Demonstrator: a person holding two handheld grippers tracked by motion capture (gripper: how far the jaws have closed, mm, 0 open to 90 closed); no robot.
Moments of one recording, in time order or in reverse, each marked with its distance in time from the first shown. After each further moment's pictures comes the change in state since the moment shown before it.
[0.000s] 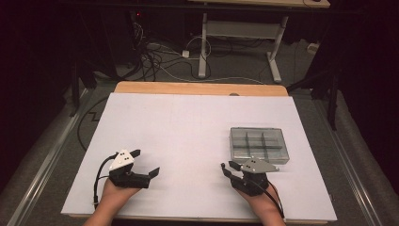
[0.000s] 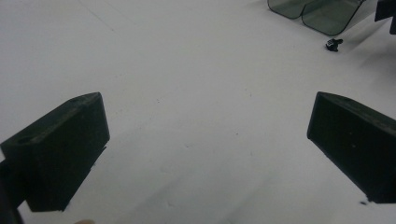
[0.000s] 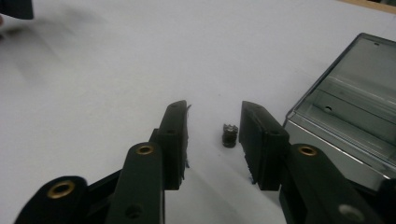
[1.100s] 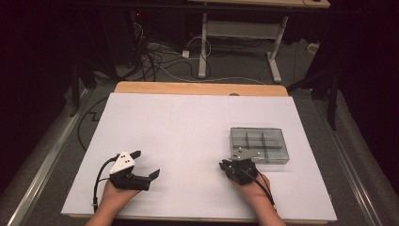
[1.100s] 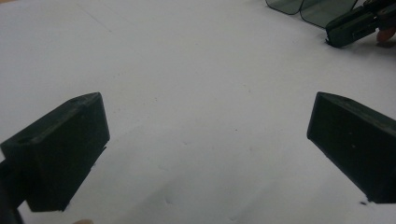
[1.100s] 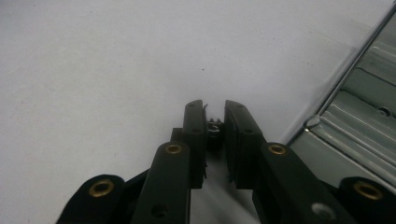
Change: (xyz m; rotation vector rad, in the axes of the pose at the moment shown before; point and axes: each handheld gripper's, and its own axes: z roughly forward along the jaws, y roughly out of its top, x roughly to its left) left arm -0.002 -0.005 -0.001 -0.014 -0.003 0.020; right arm -0.011 0.007 0.042 0.188 -0.011 0.012
